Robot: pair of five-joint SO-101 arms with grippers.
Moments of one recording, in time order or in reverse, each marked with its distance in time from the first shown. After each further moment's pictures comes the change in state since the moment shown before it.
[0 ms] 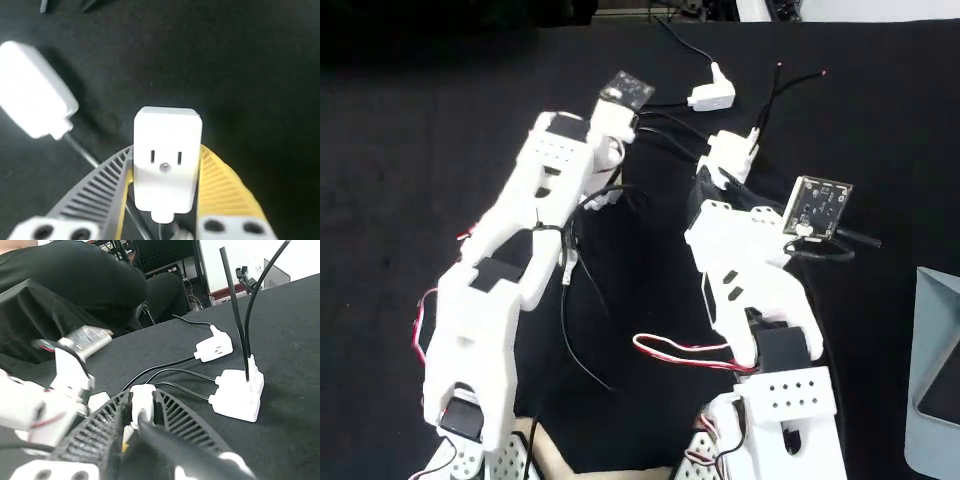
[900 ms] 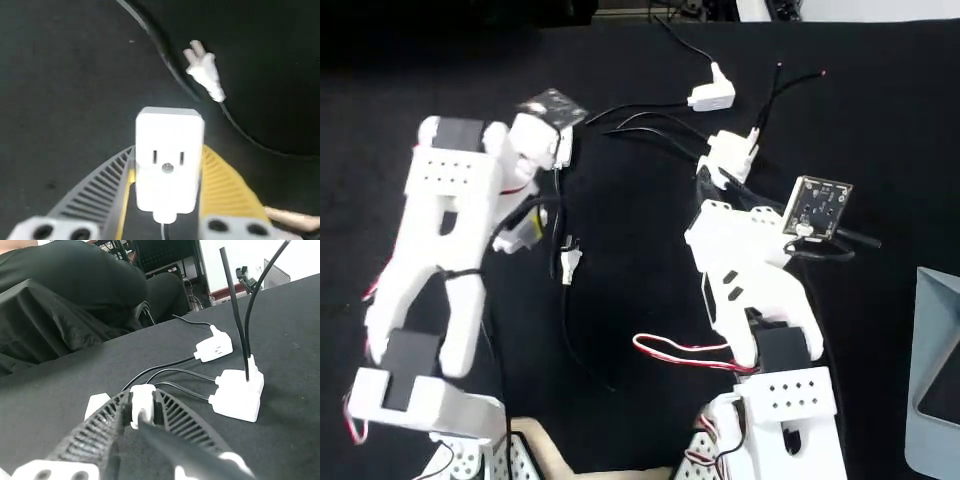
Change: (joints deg) left arm -13.1 -36.6 26.2 20.9 -18.3; right arm 0.0 0.0 0.3 0.0 0.0
